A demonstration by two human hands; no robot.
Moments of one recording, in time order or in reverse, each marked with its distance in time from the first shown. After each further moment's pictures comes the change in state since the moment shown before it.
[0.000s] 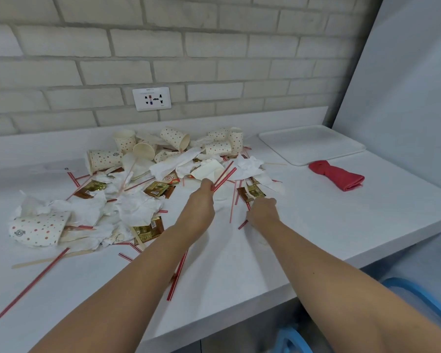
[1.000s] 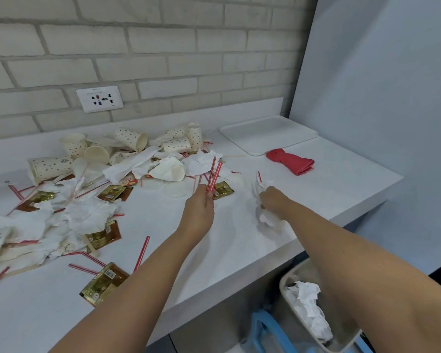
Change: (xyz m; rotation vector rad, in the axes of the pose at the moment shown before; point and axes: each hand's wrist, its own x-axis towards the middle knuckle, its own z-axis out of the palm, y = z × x) left_hand -0.018 0.076 0.049 -0.325 -0.020 -0.062; right_hand 0.004 0.114 -0.059 0.406 -0.102 0.112
